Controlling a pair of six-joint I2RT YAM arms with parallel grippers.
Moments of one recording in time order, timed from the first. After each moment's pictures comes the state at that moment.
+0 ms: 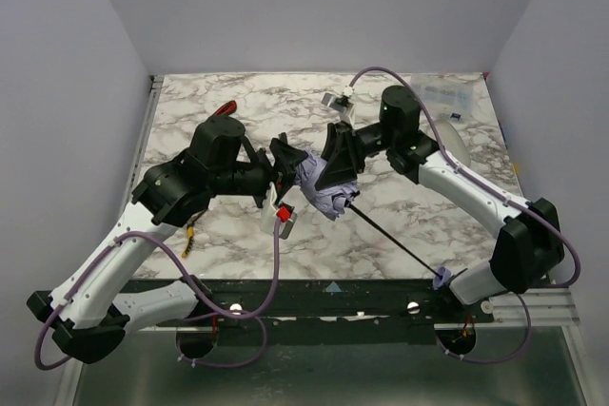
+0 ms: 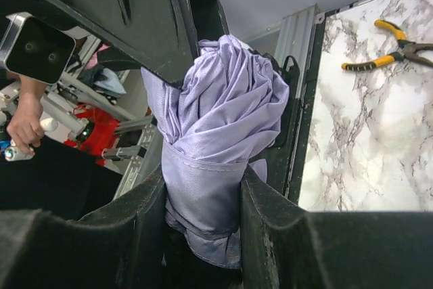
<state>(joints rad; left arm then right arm) -0.72 1.06 1.39 -0.87 0.57 1.53 0.57 1.49 1.19 0.24 -1.39 0.57</state>
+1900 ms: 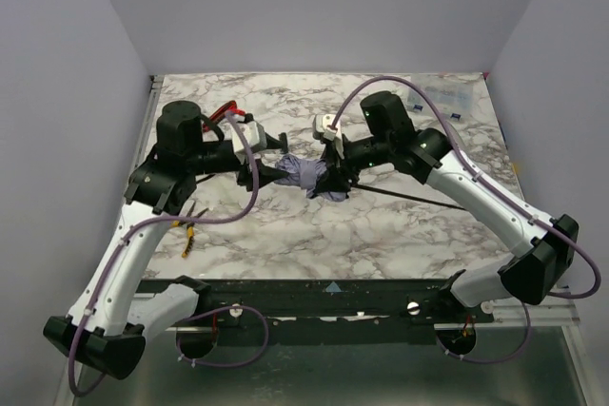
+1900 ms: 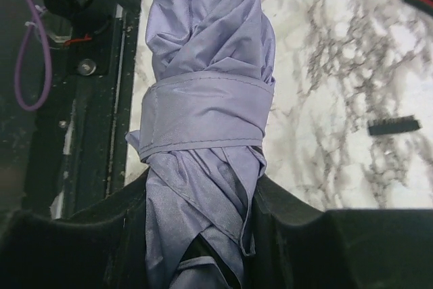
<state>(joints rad) -0.35 1.05 1.23 -0.58 0.97 0.44 0.71 1.42 1.40 -0.60 -0.75 -0.51</state>
